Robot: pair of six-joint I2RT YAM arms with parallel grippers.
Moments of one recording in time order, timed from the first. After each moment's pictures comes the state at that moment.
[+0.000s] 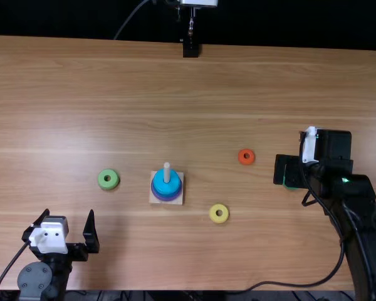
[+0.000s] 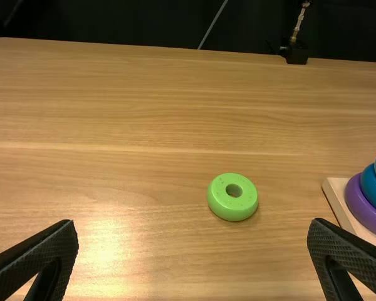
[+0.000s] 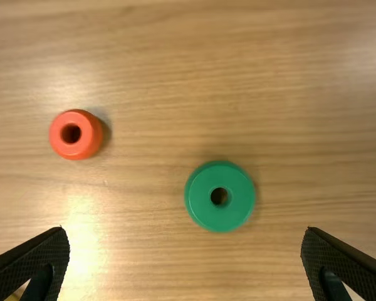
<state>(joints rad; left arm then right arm) -0.05 0.01 0.10 -0.37 0.00 -0.10 -0.04 1.46 1.06 -0.64 -0.01 0.00</state>
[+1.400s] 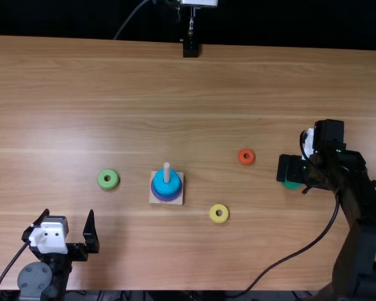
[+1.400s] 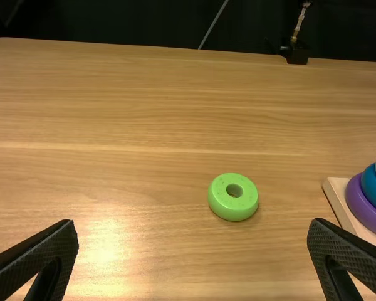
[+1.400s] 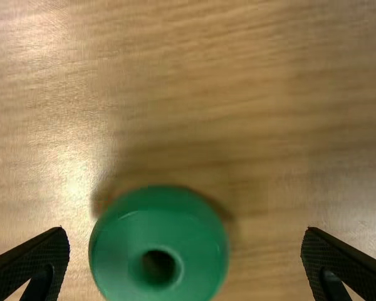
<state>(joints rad) -0.05 0.01 0.10 -0.37 0.00 -0.10 -0.13 1.83 1.15 -0.63 0.00 0.00</state>
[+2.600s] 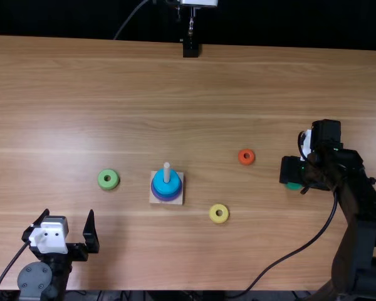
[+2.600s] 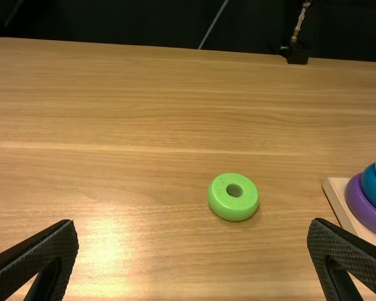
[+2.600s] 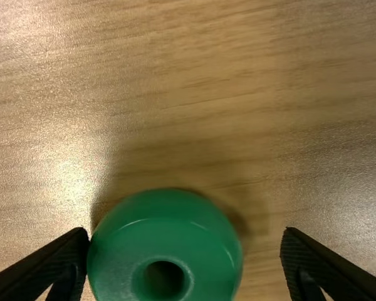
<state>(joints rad) -0.05 0.01 0.10 -0.37 0.00 -0.10 -0.12 1.85 1.15 -0.64 0.02 0.01</state>
